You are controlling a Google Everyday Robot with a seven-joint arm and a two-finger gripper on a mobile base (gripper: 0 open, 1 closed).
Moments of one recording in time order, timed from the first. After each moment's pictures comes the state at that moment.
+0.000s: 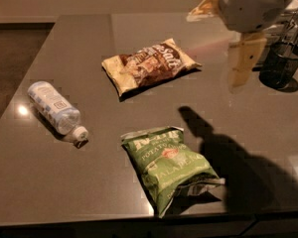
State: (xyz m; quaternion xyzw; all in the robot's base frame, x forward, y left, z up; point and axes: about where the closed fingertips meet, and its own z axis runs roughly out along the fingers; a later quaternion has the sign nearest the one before) arm 0.501 -0.139 1.006 -0.81 0.56 -0.06 0.18
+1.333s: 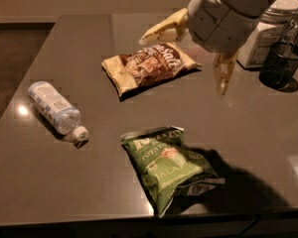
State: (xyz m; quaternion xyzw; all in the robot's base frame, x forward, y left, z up) arm 0.471 -0.079 0.994 -0.95 0.23 -0.09 0.20
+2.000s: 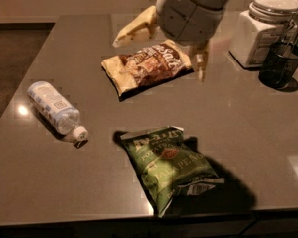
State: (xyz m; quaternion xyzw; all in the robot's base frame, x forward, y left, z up) arm 0.488 -0.037 0.995 -0.97 0.13 -0.11 0.18
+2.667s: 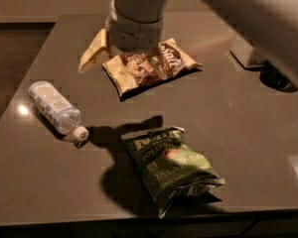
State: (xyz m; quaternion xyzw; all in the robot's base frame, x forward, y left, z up) arm 0.518 0.030 0.954 -0.99 -0.04 -0.10 0.12
